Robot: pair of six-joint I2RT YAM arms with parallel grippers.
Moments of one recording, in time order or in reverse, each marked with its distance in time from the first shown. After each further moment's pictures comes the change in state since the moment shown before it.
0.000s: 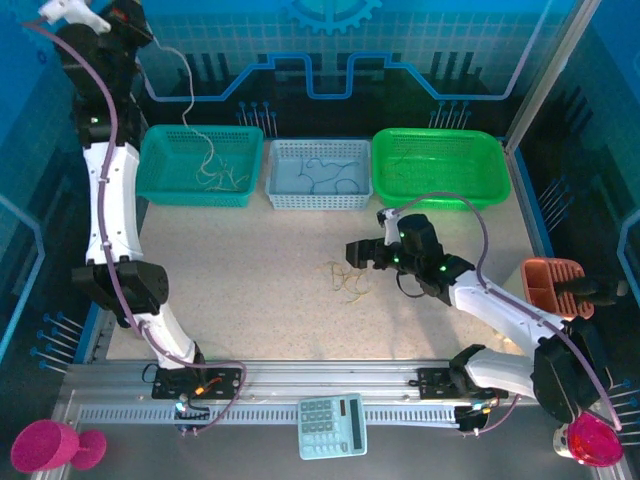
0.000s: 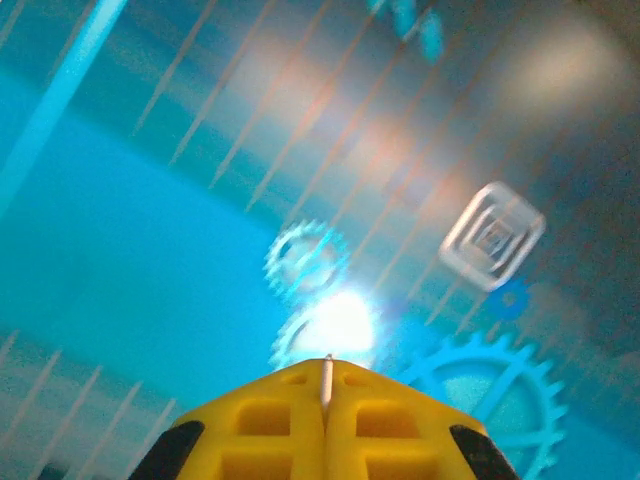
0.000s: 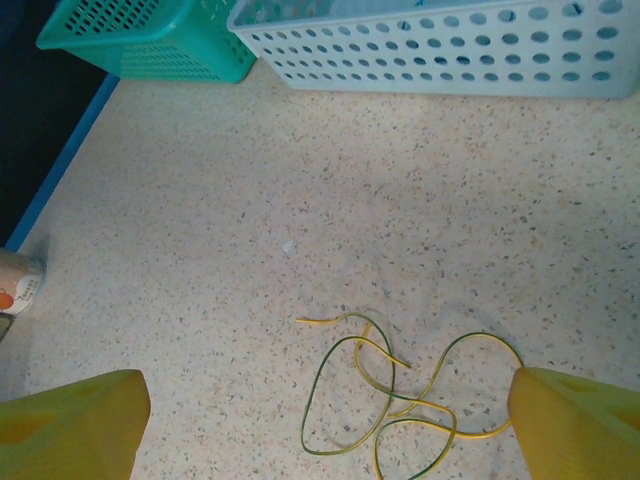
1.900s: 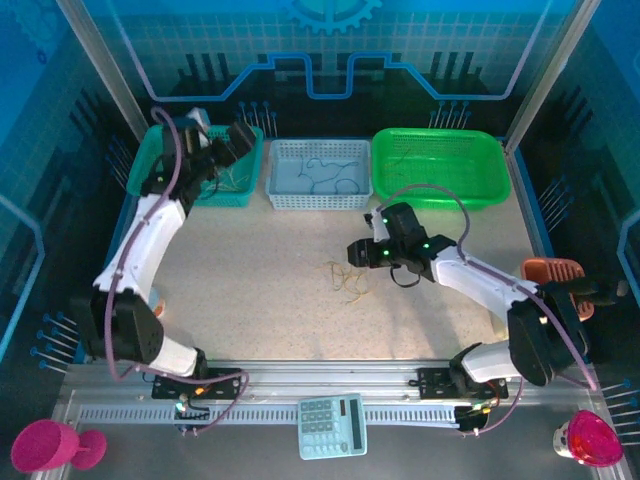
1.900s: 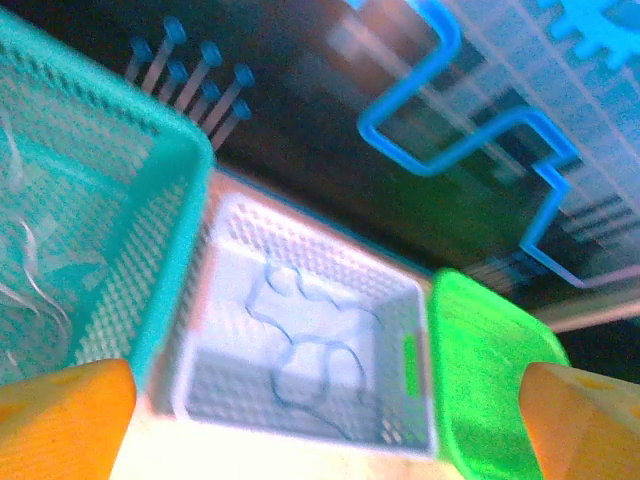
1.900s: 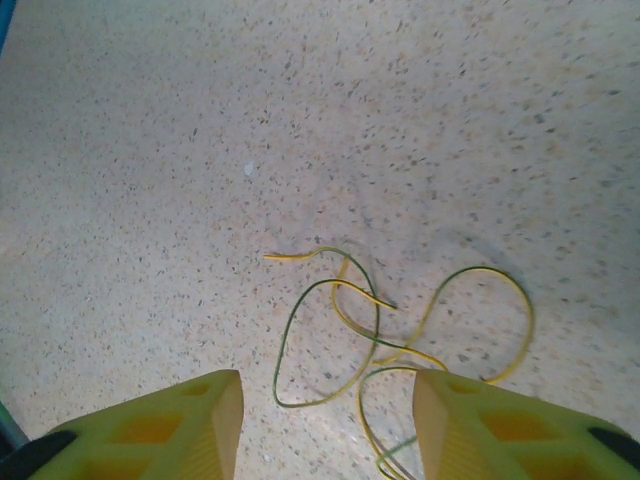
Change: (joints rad) left arm -0.261 -0.339 -0.821 -0.244 0.090 -0.058; right arm -0.003 0.243 0.166 -0.198 -0.080 -0.022
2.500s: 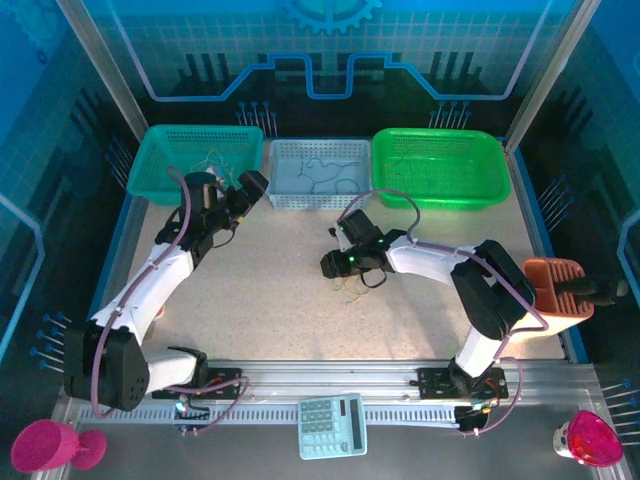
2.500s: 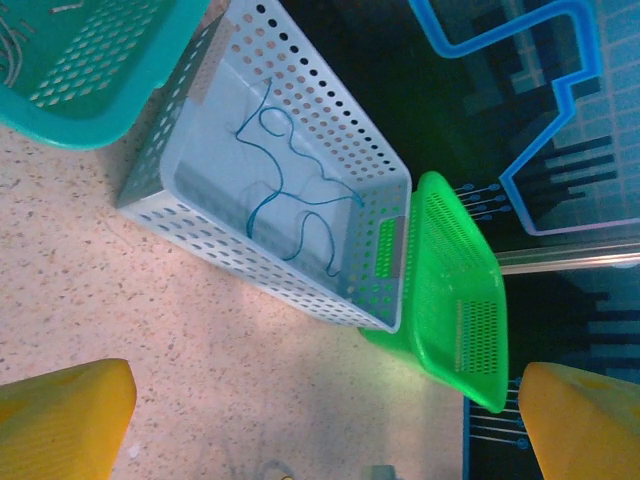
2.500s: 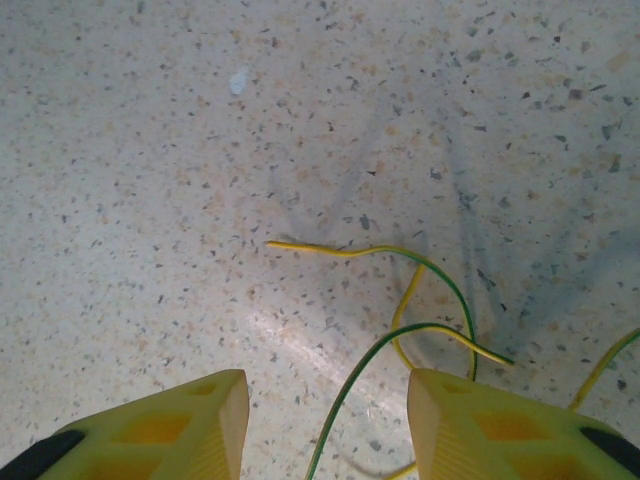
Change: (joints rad) left arm -0.099 -0.204 -0.417 0.179 0.016 -0.282; right arm 0.151 0.329 0.166 -0.017 0.063 0.010
